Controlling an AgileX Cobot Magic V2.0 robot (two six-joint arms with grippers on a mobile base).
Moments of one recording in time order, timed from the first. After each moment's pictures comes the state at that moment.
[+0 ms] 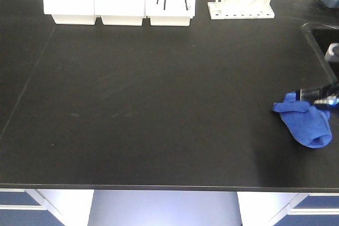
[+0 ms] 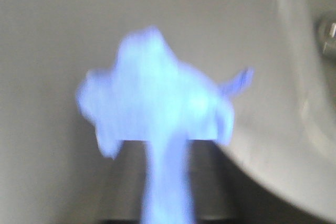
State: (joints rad) left arm 0.01 -0.01 0.03 0.06 0.12 -0.18; right arm -0.11 1.41 -0.74 -0.08 0.38 0.09
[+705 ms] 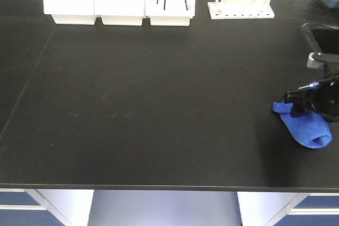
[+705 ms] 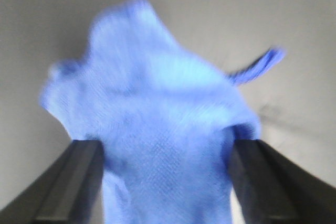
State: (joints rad) left arm 0.01 -0.01 0.03 0.06 0.12 -0.18; right arm -0.11 1.70 -0.90 -0.07 0.57 0.14
